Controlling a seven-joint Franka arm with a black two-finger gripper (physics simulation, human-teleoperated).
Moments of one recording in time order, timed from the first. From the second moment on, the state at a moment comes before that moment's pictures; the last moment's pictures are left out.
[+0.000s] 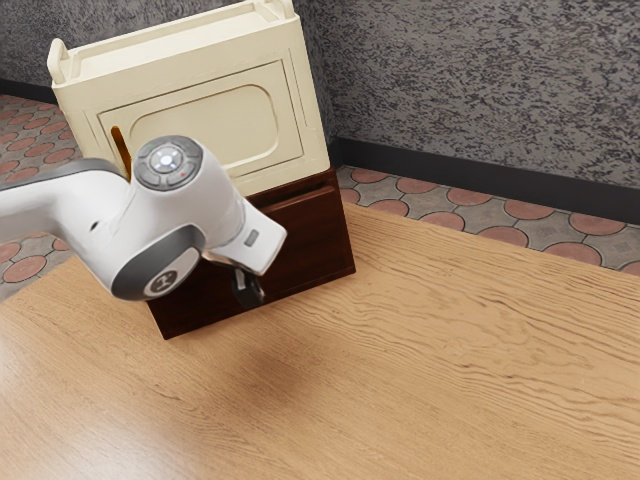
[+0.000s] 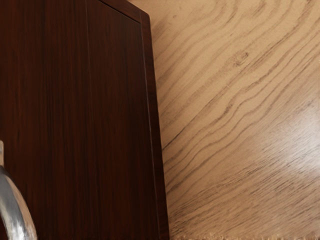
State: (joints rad) arm 0.22 -0.11 -0.11 -2.10 0.48 2.43 0.53
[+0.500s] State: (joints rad) arm 0.20 -0.24 -0.17 -2.23 0.48 2.44 0.49
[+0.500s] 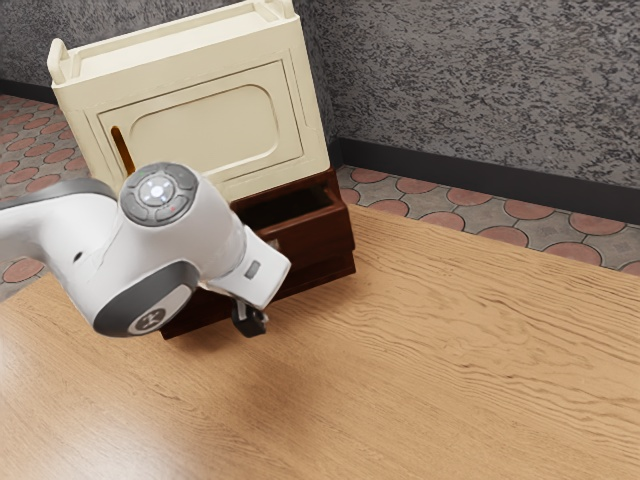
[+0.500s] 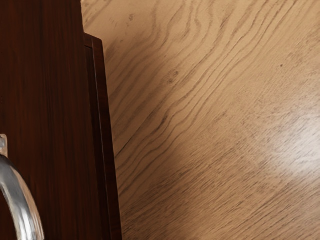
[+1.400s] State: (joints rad) arm 0.15 -0.32 -0.19 -2.32 0.44 2.46 0.39
